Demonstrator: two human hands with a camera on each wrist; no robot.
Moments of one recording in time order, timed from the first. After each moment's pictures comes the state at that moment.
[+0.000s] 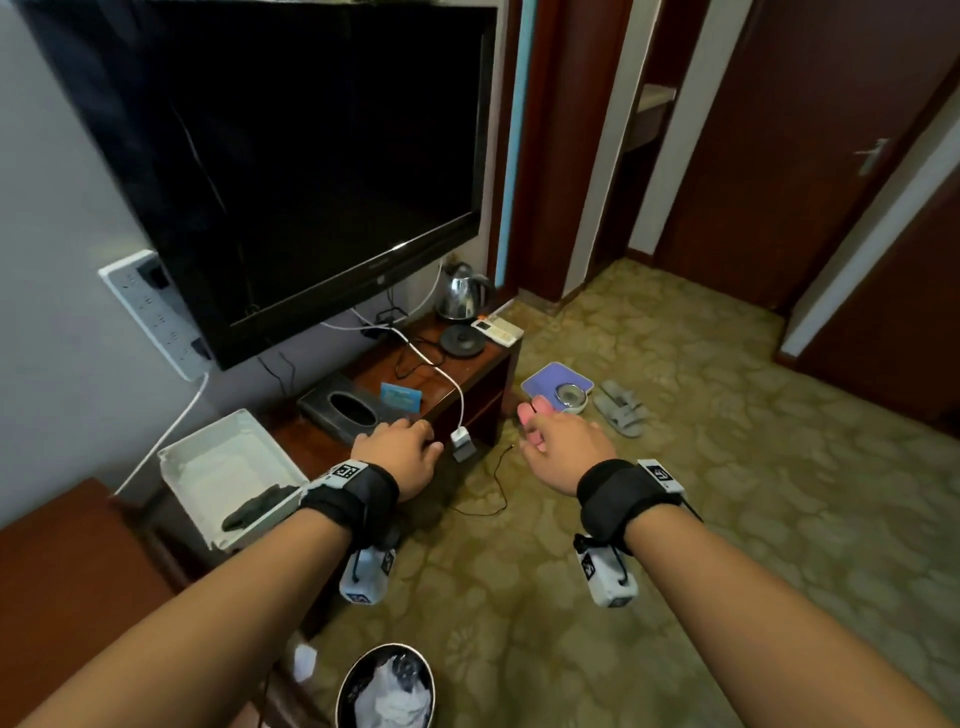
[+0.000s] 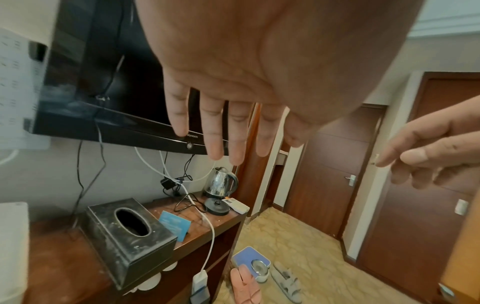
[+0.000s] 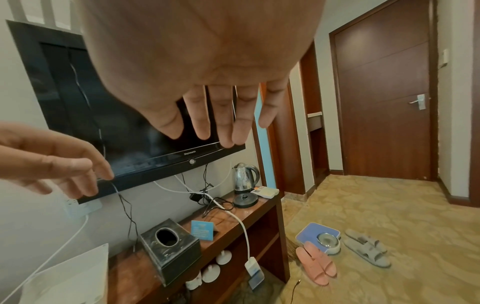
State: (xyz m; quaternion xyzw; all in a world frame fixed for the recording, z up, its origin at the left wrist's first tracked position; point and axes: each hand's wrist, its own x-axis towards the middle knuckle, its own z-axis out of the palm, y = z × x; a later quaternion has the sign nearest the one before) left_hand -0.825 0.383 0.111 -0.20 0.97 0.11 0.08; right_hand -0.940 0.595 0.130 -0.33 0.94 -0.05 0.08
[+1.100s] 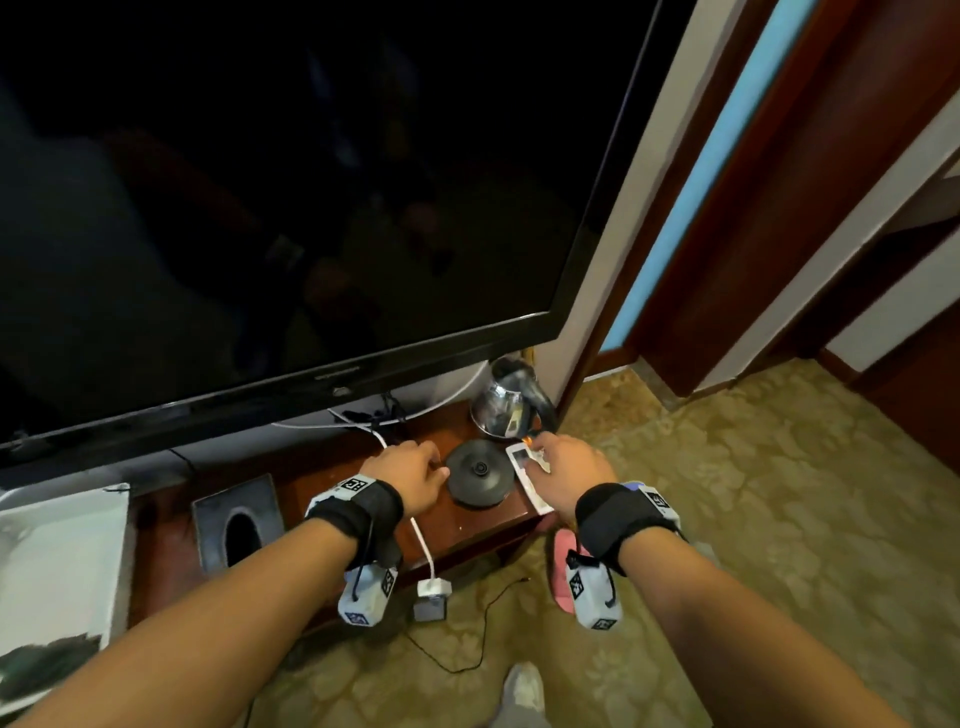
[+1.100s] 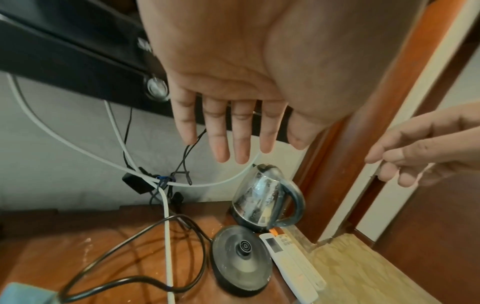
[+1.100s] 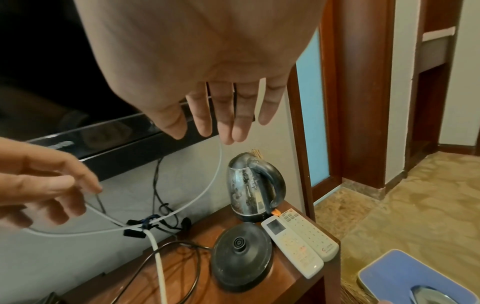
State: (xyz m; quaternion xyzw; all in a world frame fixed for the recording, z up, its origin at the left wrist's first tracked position) left_hand -1.290 0.185 0.024 -0.41 0.89 0.20 0.08; right_hand -1.485 0.322 0.059 -0.49 0.86 -0.04 0.16
